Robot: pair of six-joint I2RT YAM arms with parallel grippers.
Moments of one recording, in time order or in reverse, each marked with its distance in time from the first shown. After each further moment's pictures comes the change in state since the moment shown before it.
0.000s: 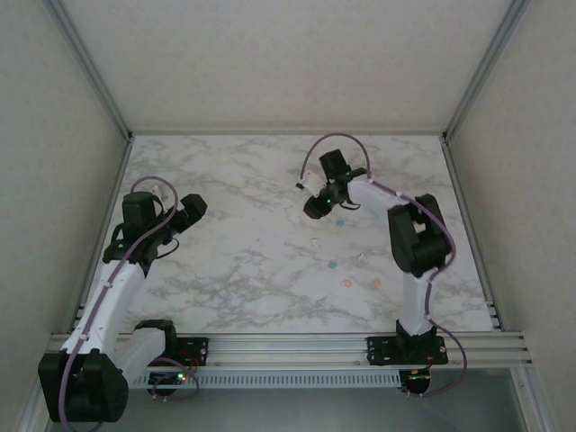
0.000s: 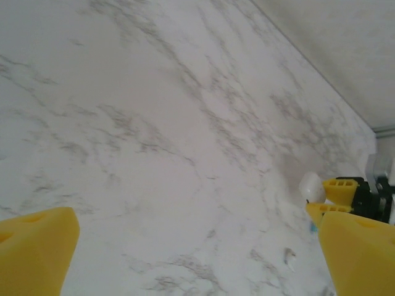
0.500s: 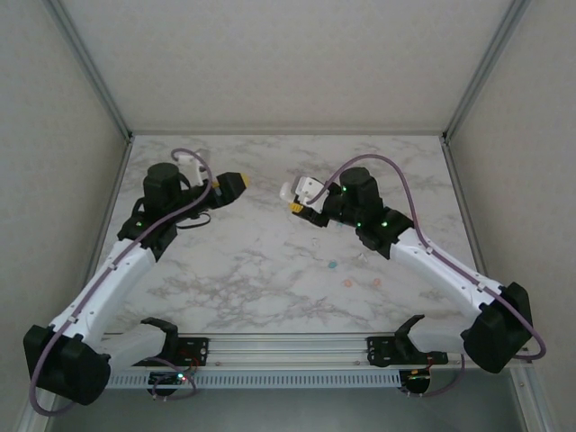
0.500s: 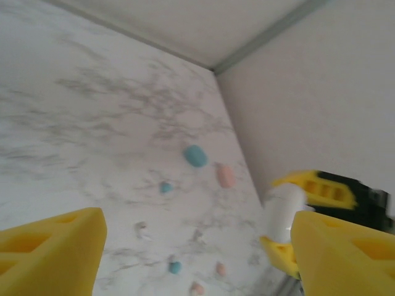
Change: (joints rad) left arm -0.328 0.127 0.247 0.187 0.203 -0.055; right arm 0.203 -0.681 -0.373 0.366 0.001 -0.109
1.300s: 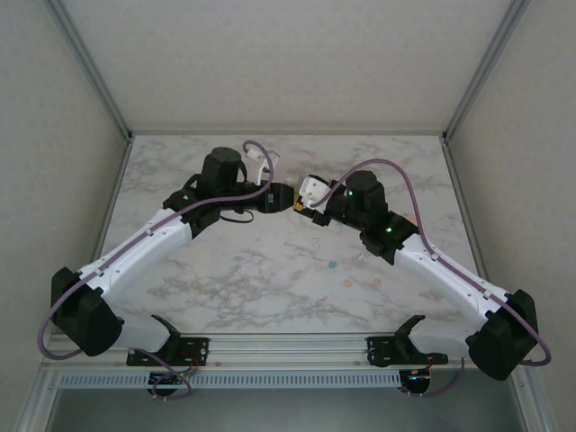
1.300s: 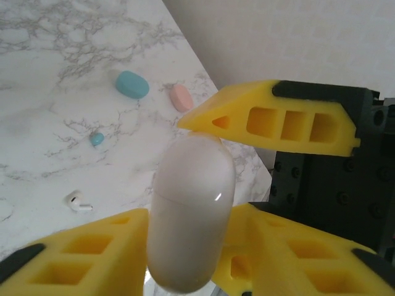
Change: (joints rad) left arm -0.280 0.282 0.274 -0.156 0.051 0.187; right arm 0.004 -0.045 -0.038 0.077 0.025 -0.019
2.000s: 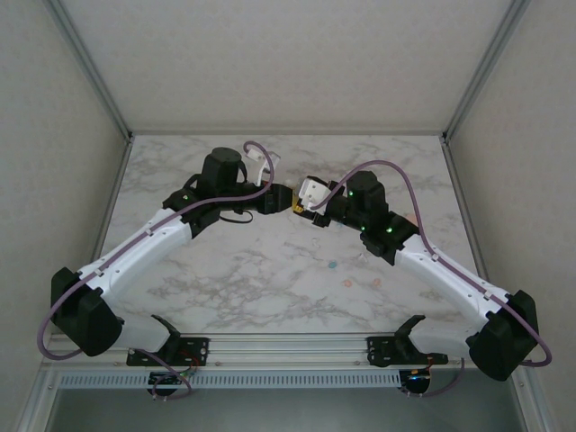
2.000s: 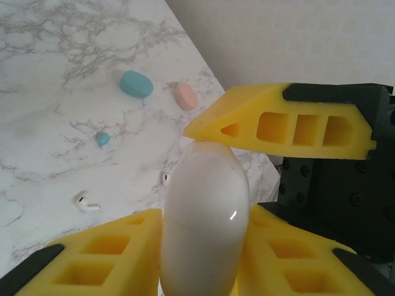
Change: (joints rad) left arm 0.000 0.000 0.002 -0.013 -0.004 0.035; right arm 0.000 -0.003 -0.001 -0.003 -0.031 -0.026
